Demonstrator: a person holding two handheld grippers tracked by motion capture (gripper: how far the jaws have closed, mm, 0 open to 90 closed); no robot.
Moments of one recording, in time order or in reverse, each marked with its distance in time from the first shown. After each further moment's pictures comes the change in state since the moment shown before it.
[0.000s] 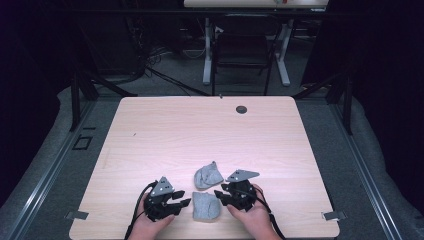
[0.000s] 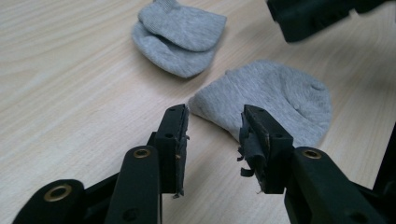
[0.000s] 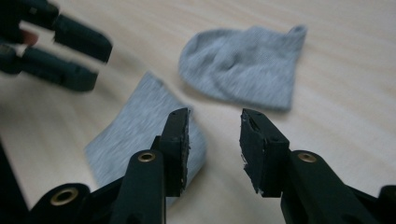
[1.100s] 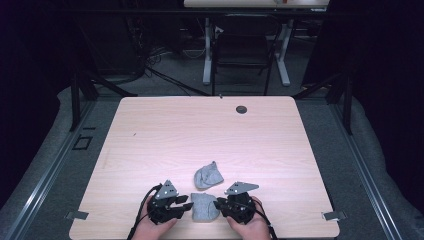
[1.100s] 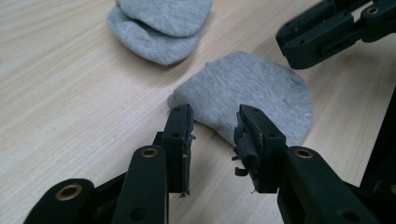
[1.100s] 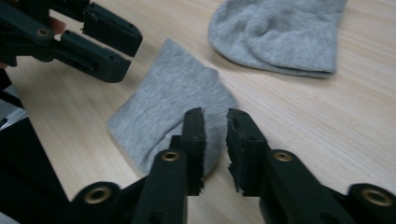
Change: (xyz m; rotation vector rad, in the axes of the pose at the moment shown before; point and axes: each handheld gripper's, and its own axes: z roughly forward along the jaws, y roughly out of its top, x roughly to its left) left arm -0.013 -0.004 0.011 0.049 -0.026 0.017; right arm 0.014 -0.023 0.002 0.007 0.037 0.017
